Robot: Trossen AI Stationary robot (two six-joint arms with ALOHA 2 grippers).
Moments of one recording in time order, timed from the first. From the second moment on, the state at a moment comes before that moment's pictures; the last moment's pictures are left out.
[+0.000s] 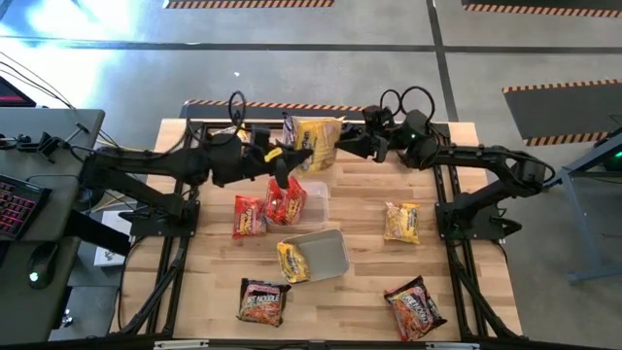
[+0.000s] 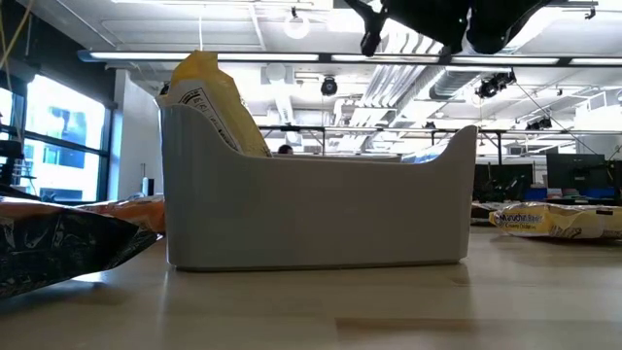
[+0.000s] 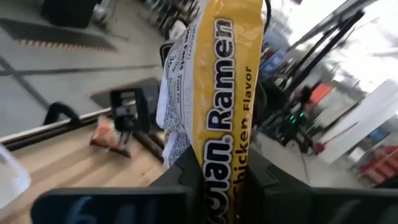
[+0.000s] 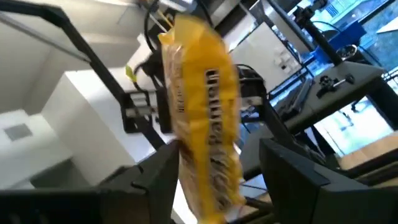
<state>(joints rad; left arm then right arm) -0.06 1.28 1.29 -0.08 -0.40 -0.62 -0.46 1.41 0.86 0.97 -0.68 0.94</state>
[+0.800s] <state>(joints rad) -0.23 1.65 1.73 -0.62 -0.26 -1.25 -0.76 1.00 0.86 -0.15 -0.69 0.15</state>
